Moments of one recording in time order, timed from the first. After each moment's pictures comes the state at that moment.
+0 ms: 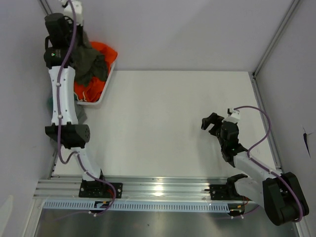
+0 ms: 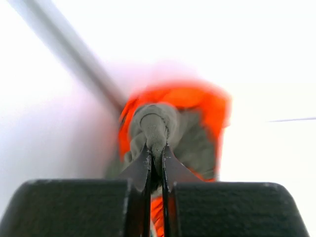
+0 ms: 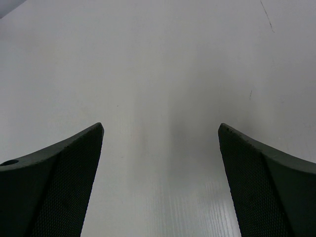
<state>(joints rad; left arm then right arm) 0.14 1.97 2.45 -0.66 0.03 0.27 0.31 1.05 0.31 0.43 0.22 0.54</state>
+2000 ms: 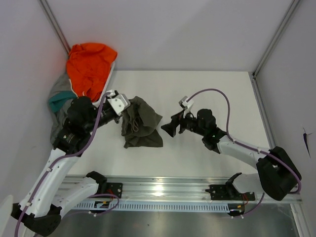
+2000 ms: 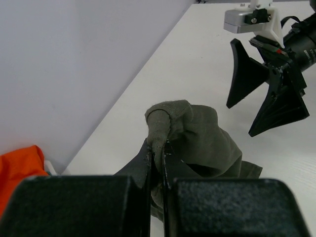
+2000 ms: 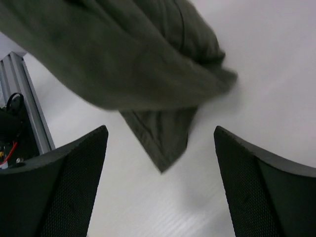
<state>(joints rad) -0.47 0.85 1.10 -0.38 0.39 0.48 0.65 1.28 0.60 0.49 -0.36 0.25</state>
